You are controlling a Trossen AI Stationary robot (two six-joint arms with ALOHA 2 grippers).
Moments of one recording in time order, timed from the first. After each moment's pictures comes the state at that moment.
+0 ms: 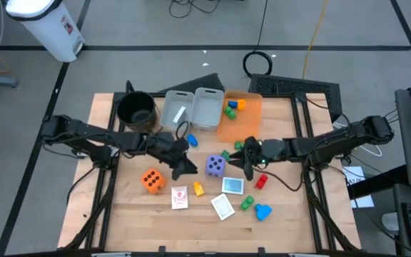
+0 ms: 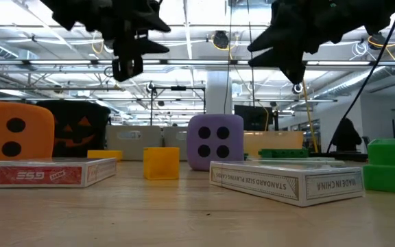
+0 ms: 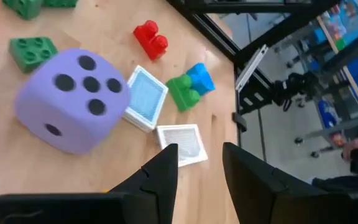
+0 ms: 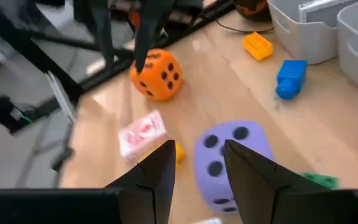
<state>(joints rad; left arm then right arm) -0.05 1.34 0.79 0.09 0.28 -0.72 0.15 1.19 0.61 0.21 0.13 0.59</state>
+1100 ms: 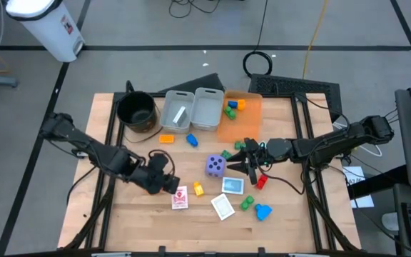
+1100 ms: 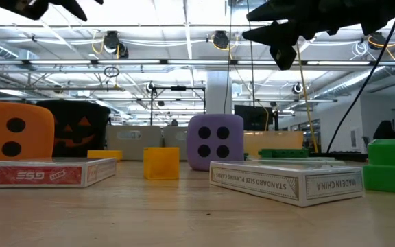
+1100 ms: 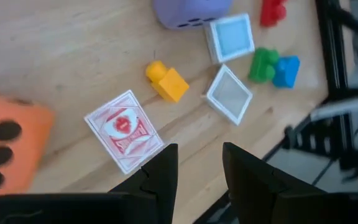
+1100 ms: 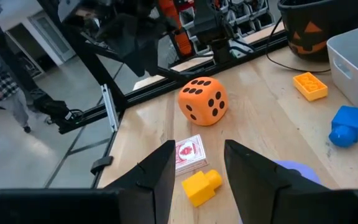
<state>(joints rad) -0.48 1.37 1.19 -0.79 -0.24 -1.64 0.16 1.19 0.59 0.42 0.03 0.45</state>
